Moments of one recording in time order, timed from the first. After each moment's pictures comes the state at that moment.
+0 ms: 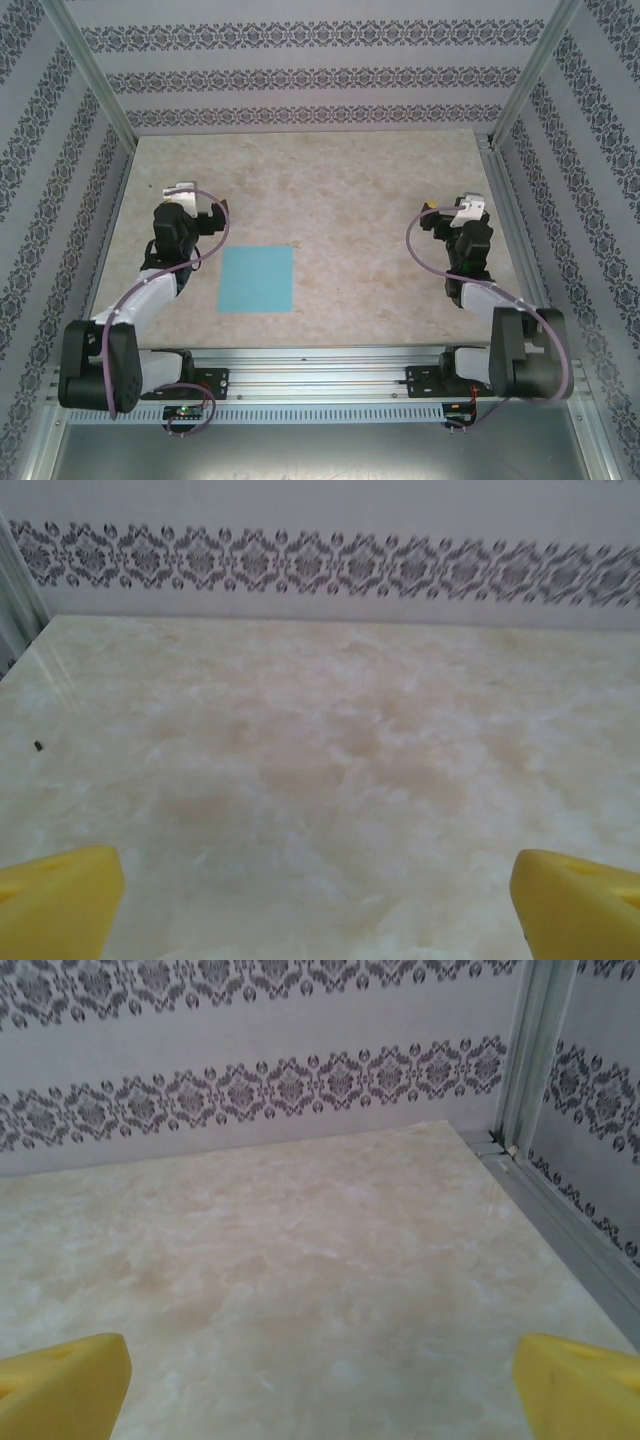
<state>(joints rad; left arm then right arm) -0.05 1.19 0.58 0.29 -0.01 -0.12 -0.05 1.23 0.39 0.67 0.02 0.07</state>
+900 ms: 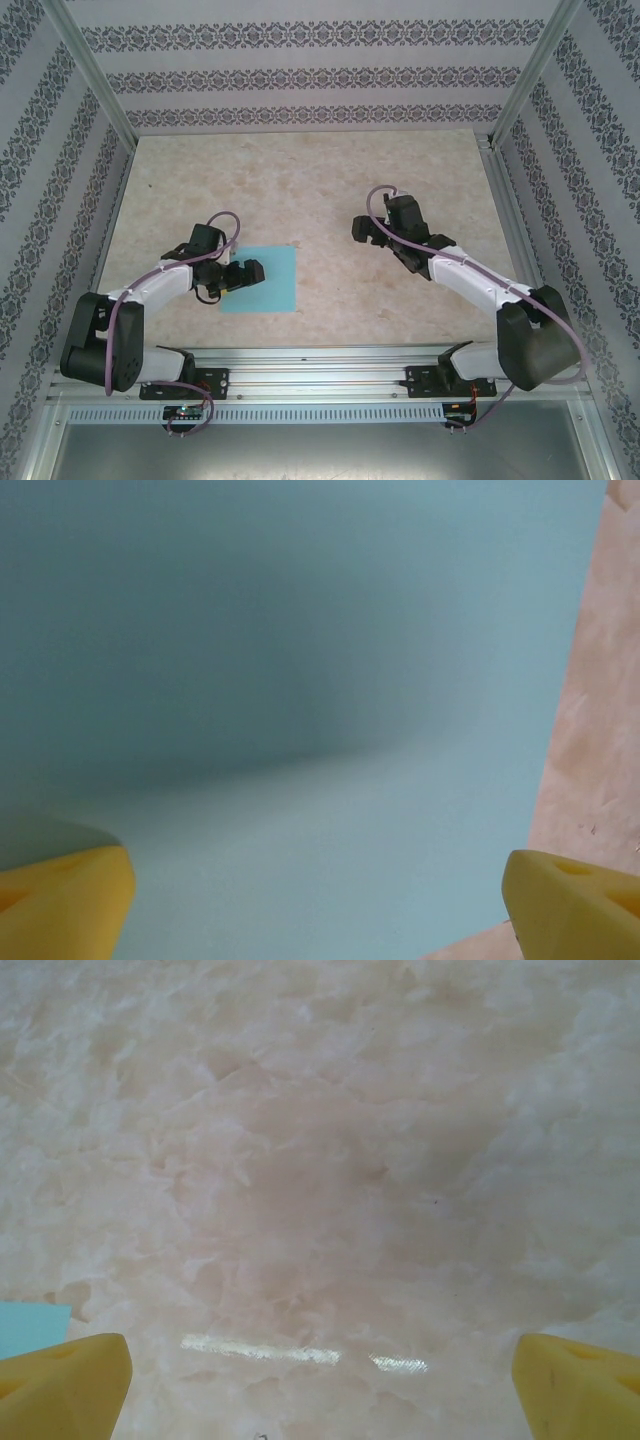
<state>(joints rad) -0.22 1.35 0.61 -0.45 0.41 -0.48 0.45 1.36 0.78 -0.16 0.07 0.42</state>
